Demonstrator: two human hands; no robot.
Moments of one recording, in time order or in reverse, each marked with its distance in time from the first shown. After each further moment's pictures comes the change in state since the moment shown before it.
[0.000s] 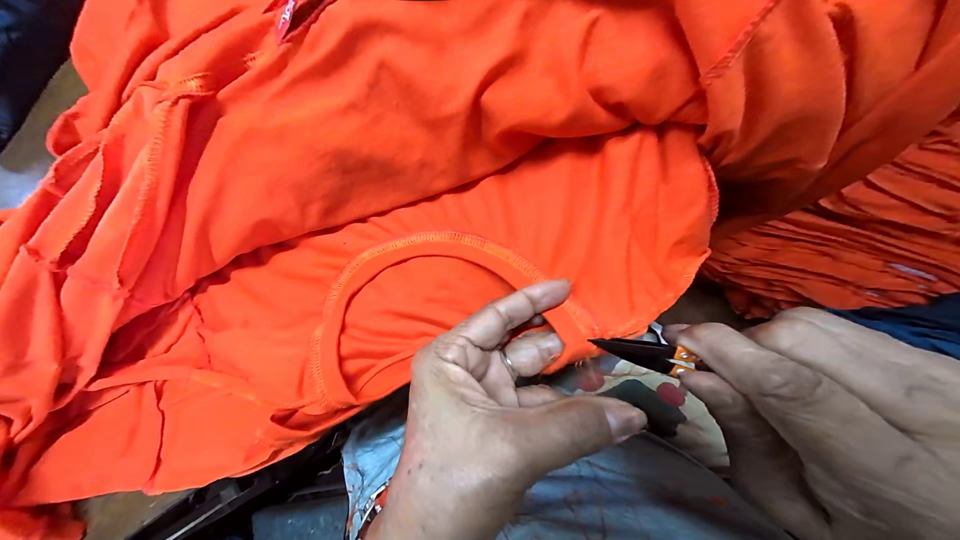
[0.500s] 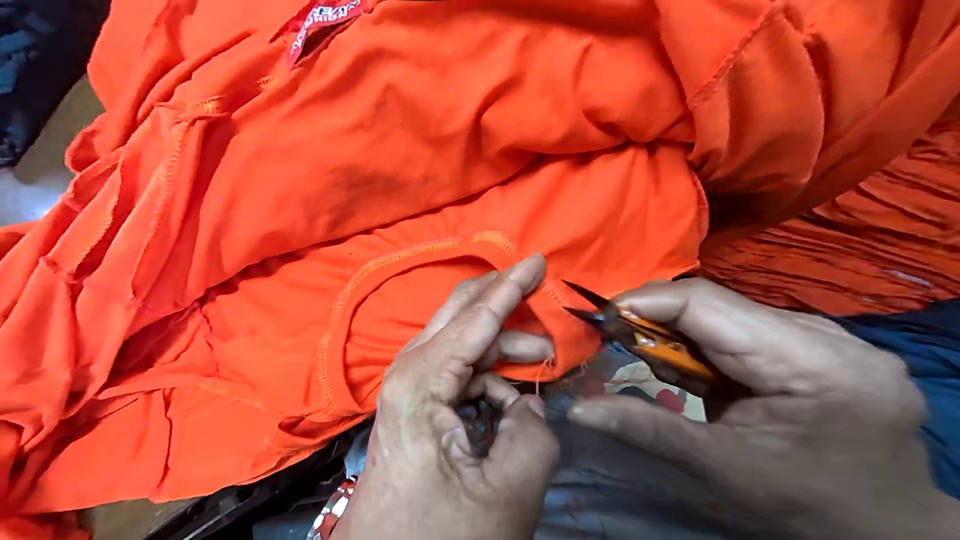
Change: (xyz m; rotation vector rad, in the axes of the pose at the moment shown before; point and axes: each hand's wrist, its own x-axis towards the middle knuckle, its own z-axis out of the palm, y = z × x) left_hand -0.003 0.024 -0.016 0.651 -0.061 0.365; right_hand 0.049 -0.031 0.010 0.740 0.025 0.195
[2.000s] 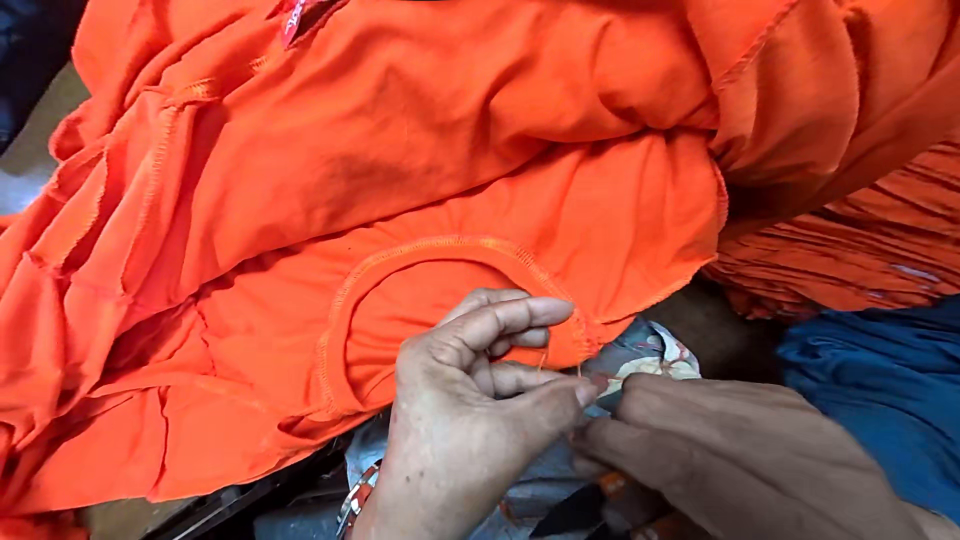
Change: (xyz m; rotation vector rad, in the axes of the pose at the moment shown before) left_hand 0.004 -0.015 0.011 -0.260 0.064 -0.162; right_hand -0.032 0.006 0.000 -0.338 -0.212 -0.245
